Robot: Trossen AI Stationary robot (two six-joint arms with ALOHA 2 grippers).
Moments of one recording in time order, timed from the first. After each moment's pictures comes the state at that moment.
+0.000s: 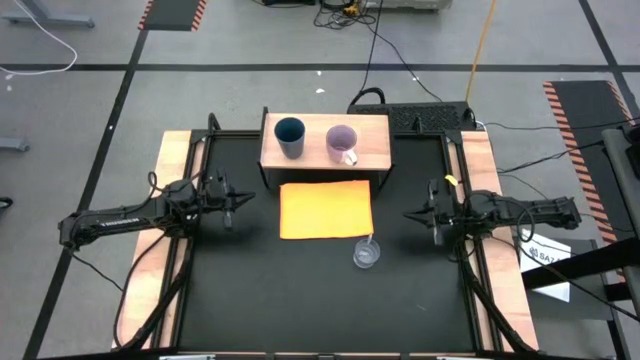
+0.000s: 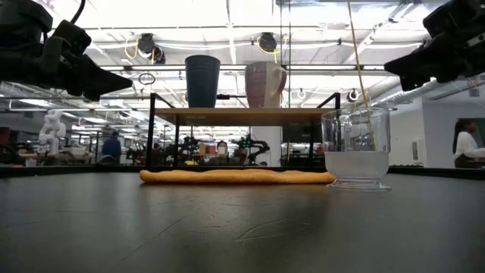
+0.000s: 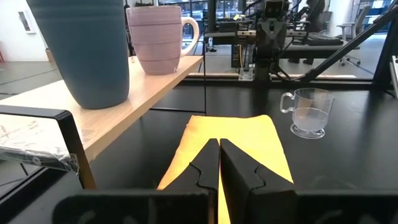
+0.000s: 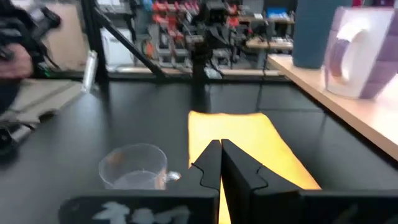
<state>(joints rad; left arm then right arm) 0.25 0.21 0.03 0.11 0.05 0.05 0.08 0.04 0.09 -0.16 0.08 0.00</state>
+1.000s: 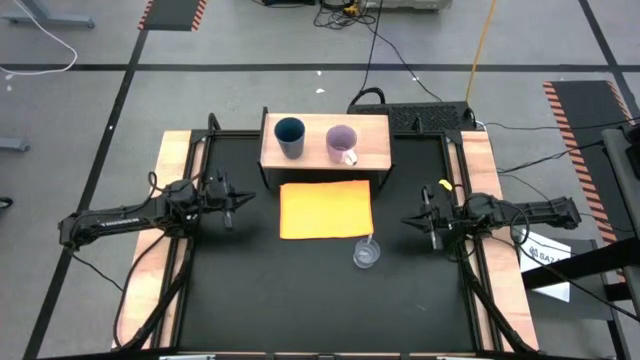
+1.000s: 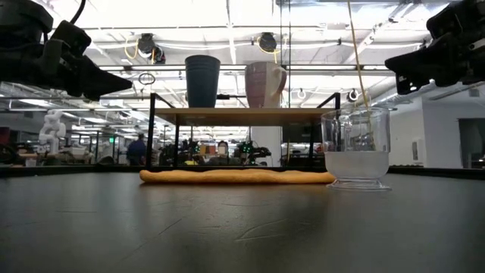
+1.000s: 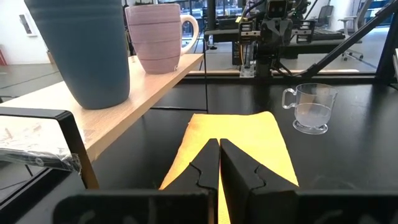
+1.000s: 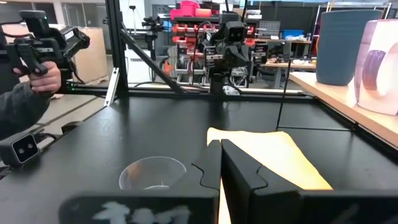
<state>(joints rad) 0.25 0.21 0.03 0.10 0.04 0.07 0.08 0.04 0.02 -0.02 0.02 -0.02</state>
